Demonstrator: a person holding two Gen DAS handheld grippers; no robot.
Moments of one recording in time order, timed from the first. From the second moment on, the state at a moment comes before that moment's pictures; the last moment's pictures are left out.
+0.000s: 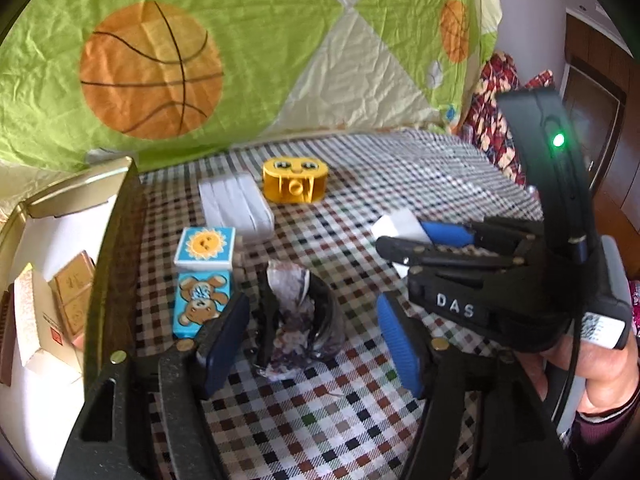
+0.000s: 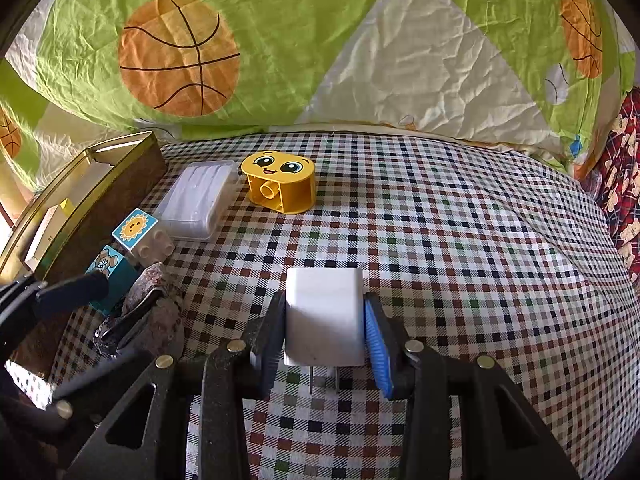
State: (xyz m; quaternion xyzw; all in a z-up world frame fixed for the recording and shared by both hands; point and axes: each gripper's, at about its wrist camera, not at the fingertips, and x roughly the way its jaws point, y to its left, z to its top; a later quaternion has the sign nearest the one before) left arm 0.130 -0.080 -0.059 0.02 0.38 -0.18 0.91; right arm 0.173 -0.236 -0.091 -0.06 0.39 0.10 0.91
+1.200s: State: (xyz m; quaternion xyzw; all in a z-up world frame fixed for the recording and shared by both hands) left arm 0.112 -0.074 -0.047 0.00 0.31 -0.15 0.94; right arm 0.154 -0.237 -0.073 -0.05 0.33 0.10 0.94
